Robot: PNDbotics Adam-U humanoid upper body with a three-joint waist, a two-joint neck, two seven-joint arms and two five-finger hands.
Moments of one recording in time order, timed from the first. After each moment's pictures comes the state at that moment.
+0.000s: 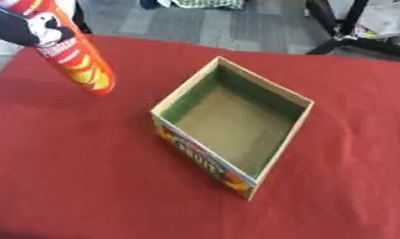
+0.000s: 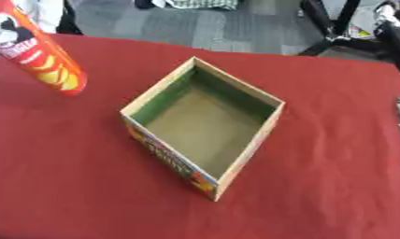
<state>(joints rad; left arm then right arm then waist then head) -0.85 0.88 -0.20 -1.66 -0.31 0.32 -0.15 -0.62 -0.52 0.01 -1.67 -0.13 0.44 -0.46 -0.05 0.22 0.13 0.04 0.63</state>
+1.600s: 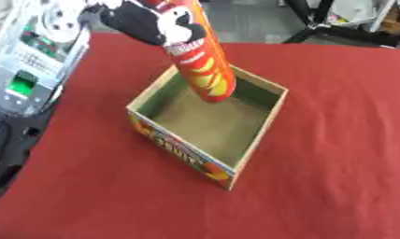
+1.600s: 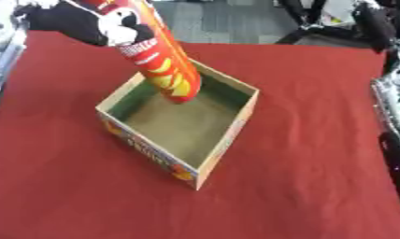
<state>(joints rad) -1.02 0.40 -0.34 -1.66 -0.47 0.27 -0.26 -0.62 -0.51 0.00 -1.67 -0.13 0.44 -0.48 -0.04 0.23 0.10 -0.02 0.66</state>
